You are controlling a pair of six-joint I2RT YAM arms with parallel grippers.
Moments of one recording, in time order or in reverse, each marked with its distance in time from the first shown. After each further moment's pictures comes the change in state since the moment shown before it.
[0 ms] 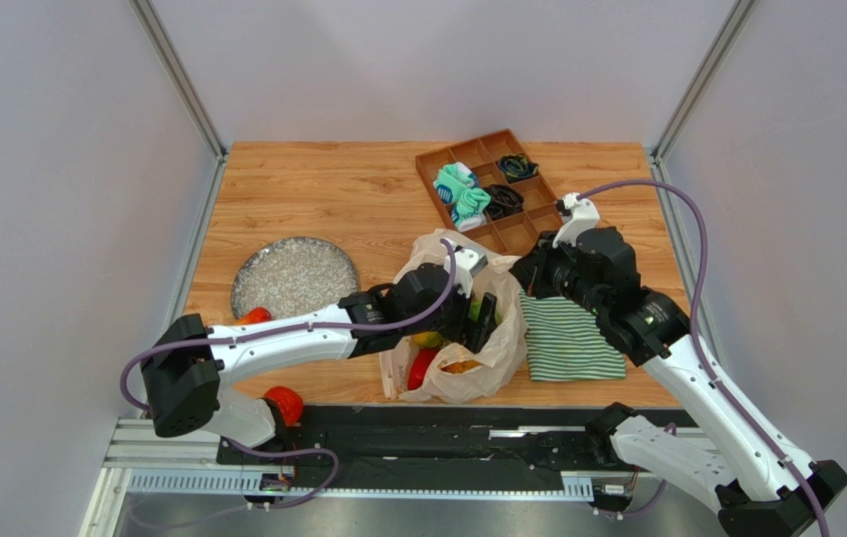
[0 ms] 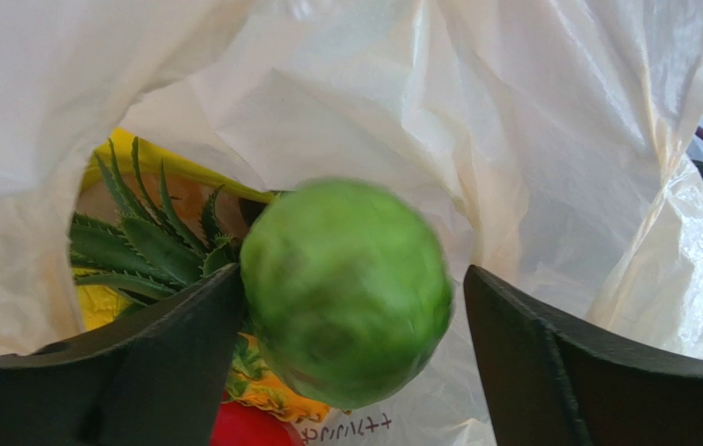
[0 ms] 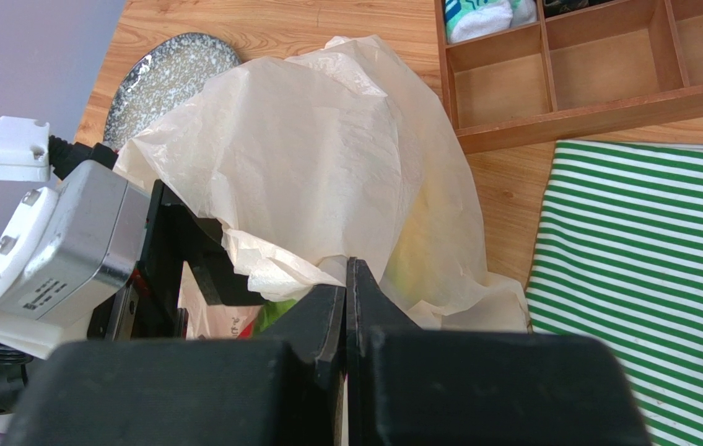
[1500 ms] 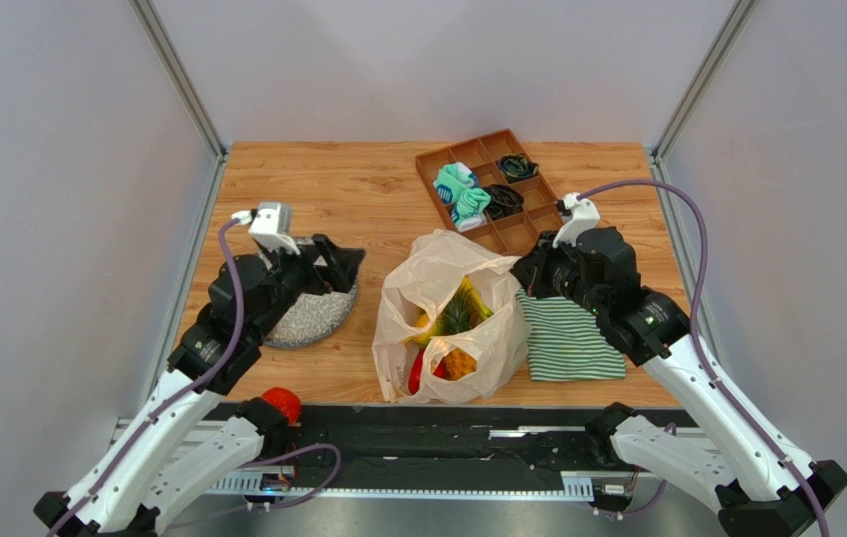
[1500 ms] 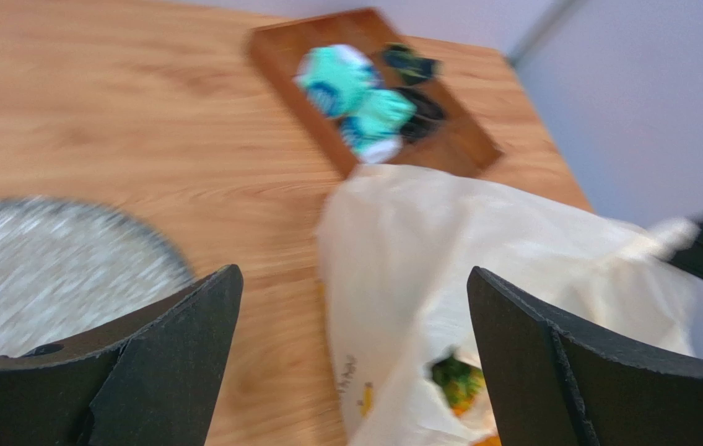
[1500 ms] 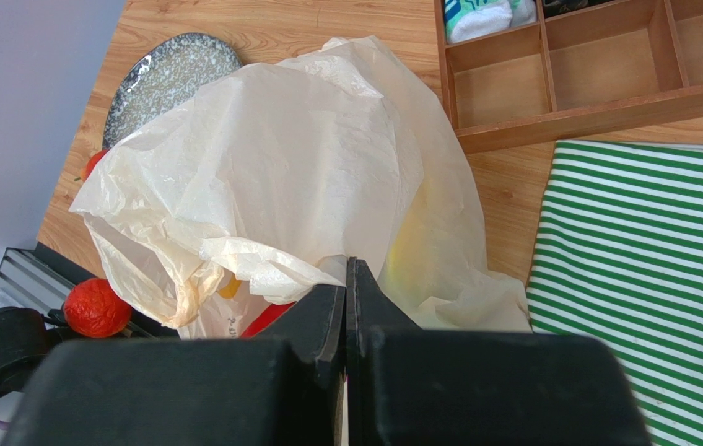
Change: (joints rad) left arm 0.517 -0.751 -0.143 -0.228 -0.105 0.040; right arm 0.000 0.000 0.000 0.000 0.000 0.000
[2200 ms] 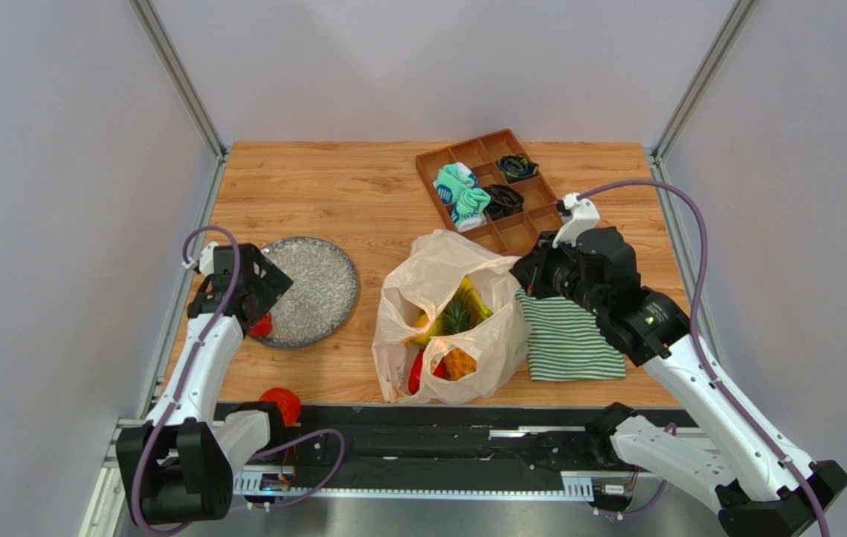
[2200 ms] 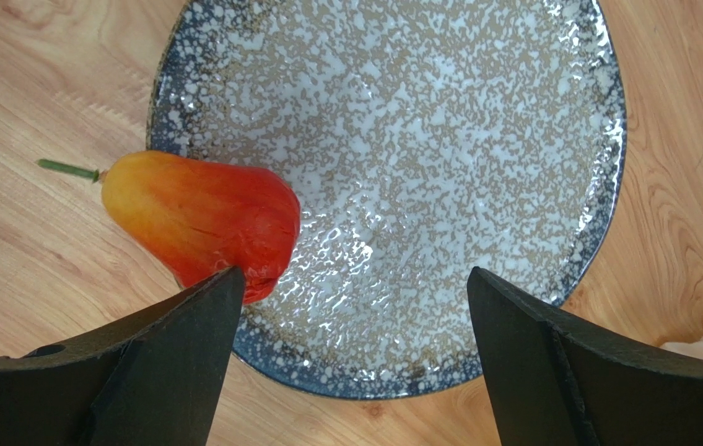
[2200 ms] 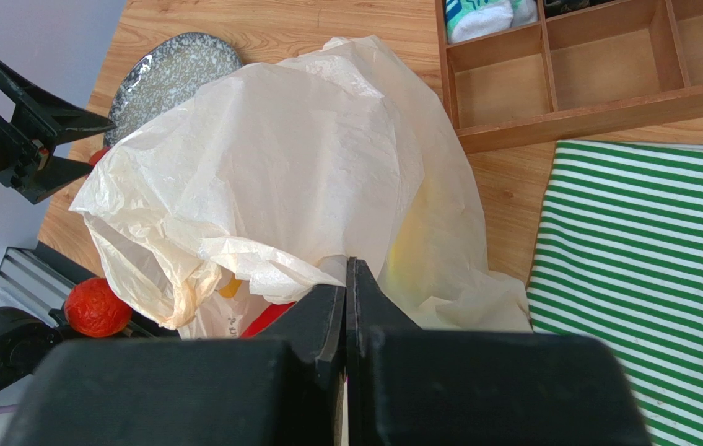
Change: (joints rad) left arm 0.663 0.341 -0.169 -0.268 -0.071 -0.321; right arm 0.000 0.000 0.000 0.000 -0.003 0.000
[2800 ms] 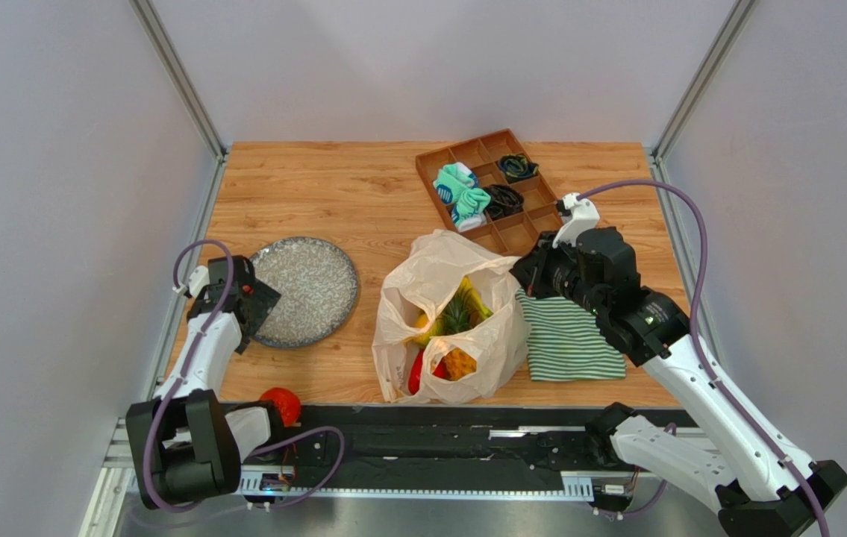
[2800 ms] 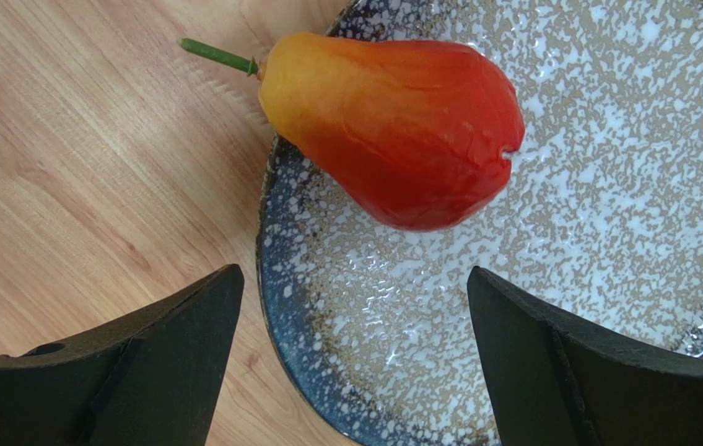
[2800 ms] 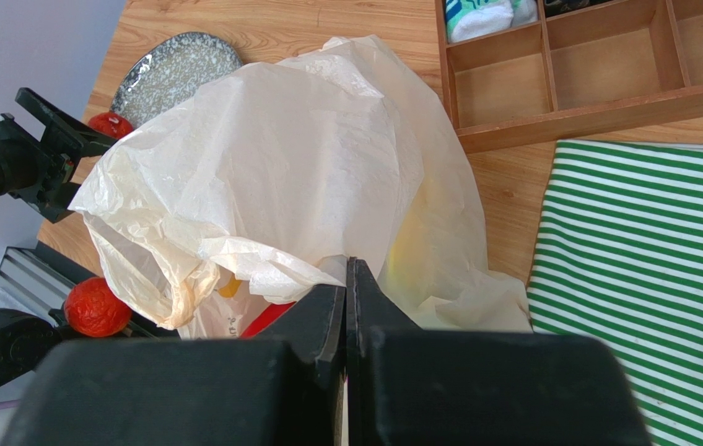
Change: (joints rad) left arm 0.113 0.069 -0.092 0.050 -0.053 -0.072; right arm 0.000 0.000 -0.001 0.000 0.000 0.000
